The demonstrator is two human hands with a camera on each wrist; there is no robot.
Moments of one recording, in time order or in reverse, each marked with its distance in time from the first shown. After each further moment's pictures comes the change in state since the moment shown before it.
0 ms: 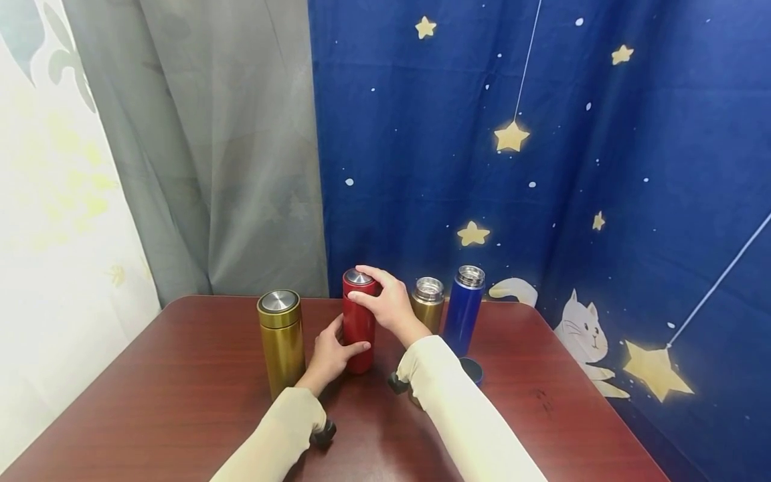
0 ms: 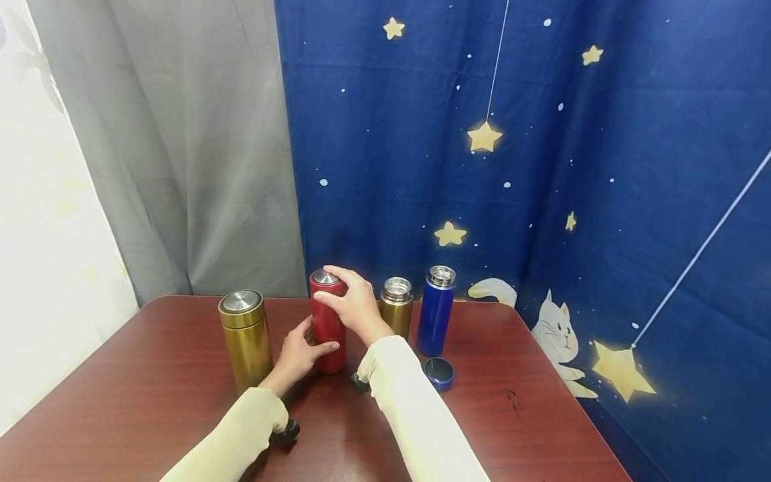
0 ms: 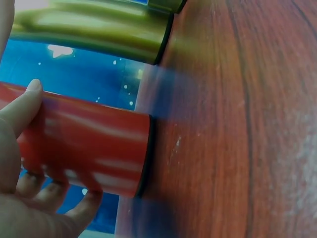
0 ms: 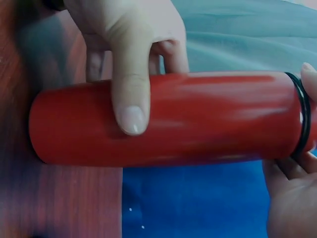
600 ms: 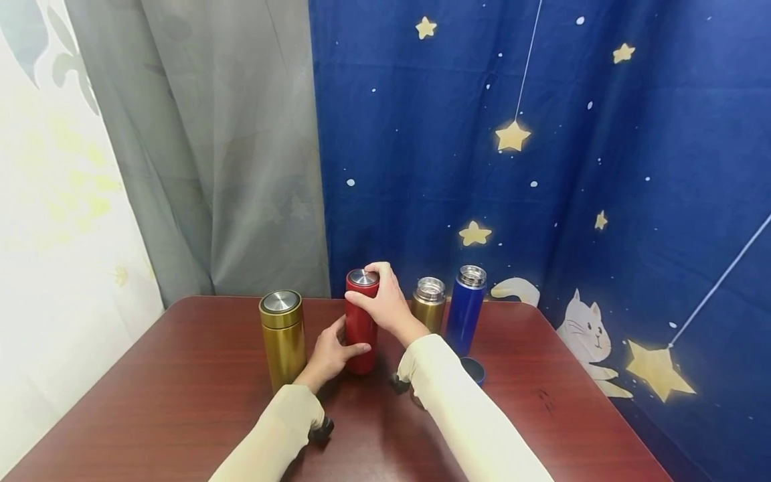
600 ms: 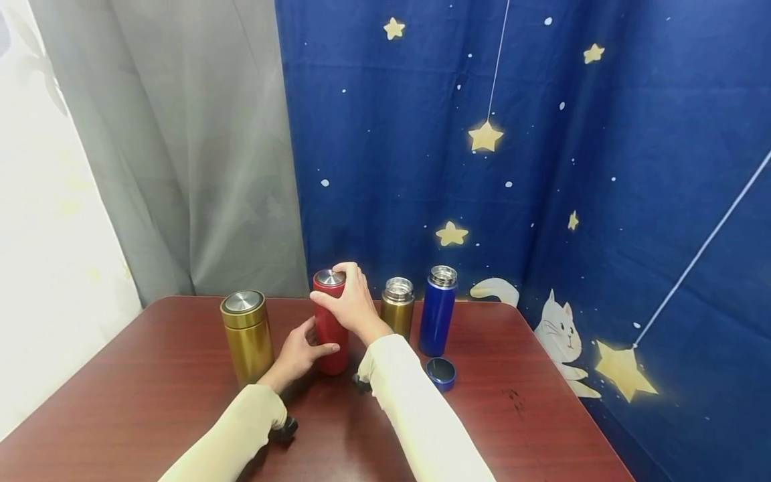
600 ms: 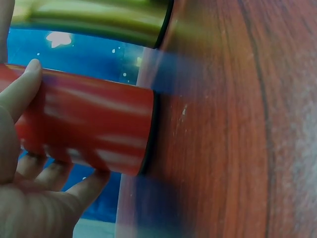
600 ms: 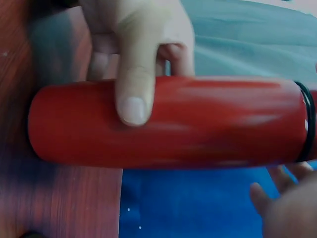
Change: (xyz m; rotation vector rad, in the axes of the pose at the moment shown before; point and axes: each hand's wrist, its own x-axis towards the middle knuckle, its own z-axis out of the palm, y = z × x) left_hand 0.007 -0.008 -0.005 -0.057 -0.081 0.077; right_hand 0.000 0.000 0.006 0.009 0.008 0.019
